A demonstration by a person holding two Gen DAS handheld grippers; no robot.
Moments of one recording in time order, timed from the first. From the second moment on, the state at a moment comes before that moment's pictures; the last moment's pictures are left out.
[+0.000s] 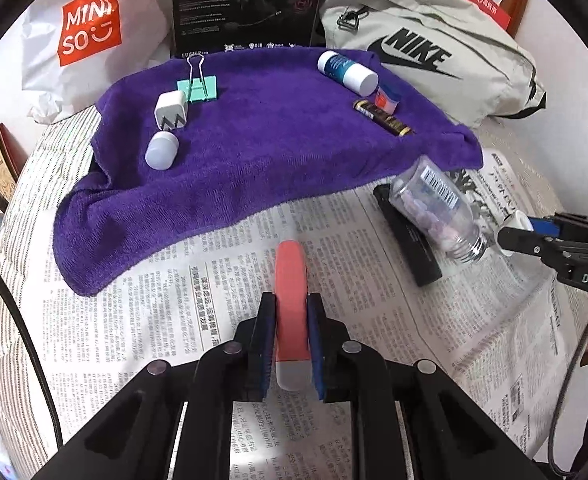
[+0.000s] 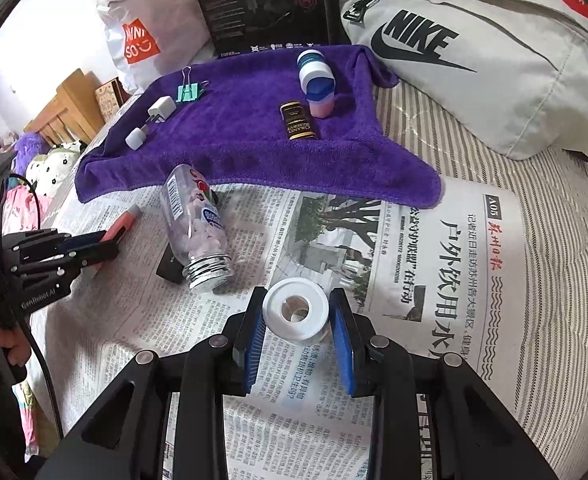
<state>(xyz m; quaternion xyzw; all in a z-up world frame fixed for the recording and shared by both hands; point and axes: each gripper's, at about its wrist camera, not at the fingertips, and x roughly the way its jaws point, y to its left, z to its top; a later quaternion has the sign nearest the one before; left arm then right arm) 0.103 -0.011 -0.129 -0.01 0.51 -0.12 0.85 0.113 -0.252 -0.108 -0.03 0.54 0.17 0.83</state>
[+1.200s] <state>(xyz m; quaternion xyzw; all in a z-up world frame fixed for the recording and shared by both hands) 0.220 0.034 -0.094 -0.06 0.49 -0.13 0.86 0.251 -0.168 -0.103 -0.07 0.53 0.24 0.81</state>
